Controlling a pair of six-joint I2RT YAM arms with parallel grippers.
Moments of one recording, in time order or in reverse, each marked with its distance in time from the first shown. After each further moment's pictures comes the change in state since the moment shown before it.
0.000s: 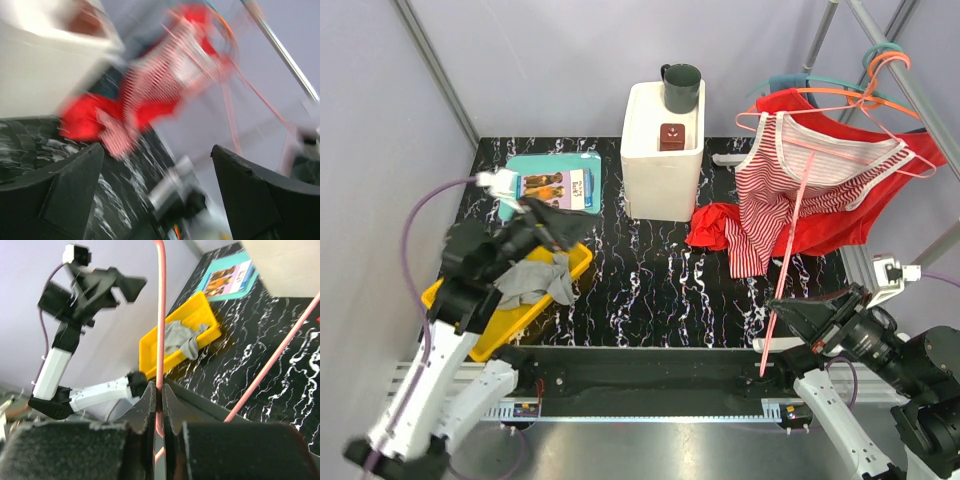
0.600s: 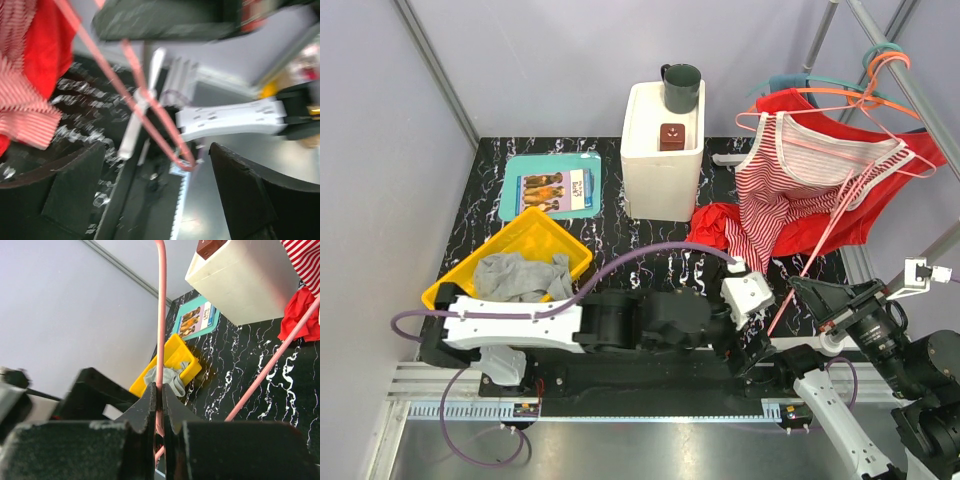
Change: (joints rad) left arm -1.358 0.806 0.657 -0.157 -0.727 0.634; right arm 0.000 -0.010 -0.002 0.014 0.314 0.125
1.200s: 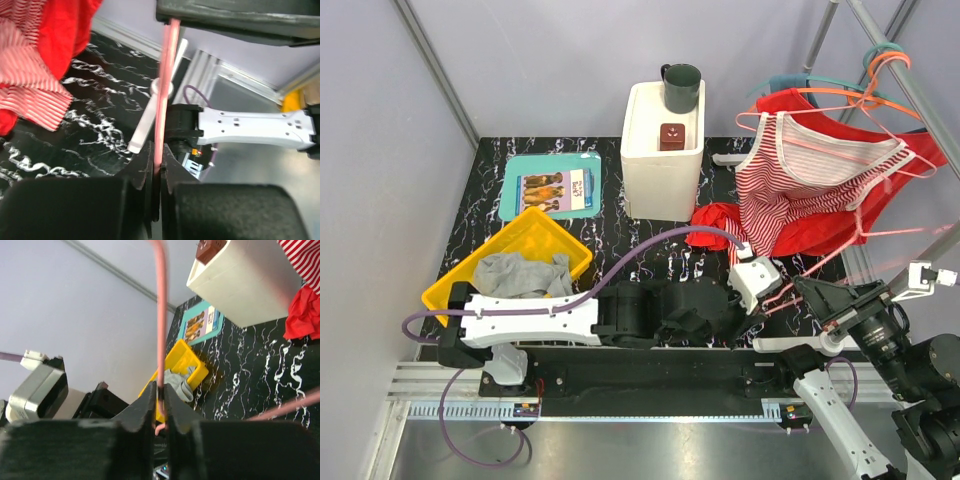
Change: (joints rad) left arm 0.061 0.087 0.055 -0.063 -0.037 -0.077; right arm 0.000 -0.019 -0.002 0.005 0.035 0.072
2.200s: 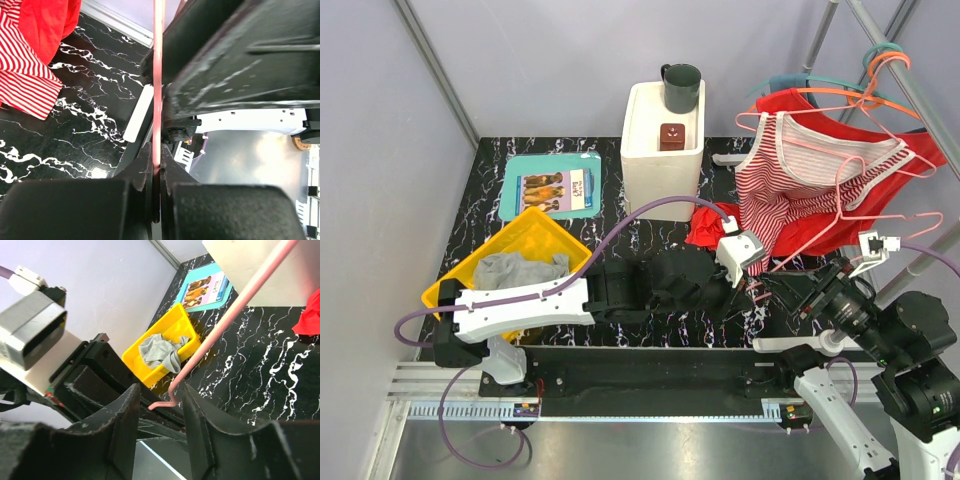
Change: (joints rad) left arm 0.127 -0.038 -0.011 -0.062 0.219 -0.057; right arm 0.000 0.105 -0.072 0.084 -0.232 -0.196
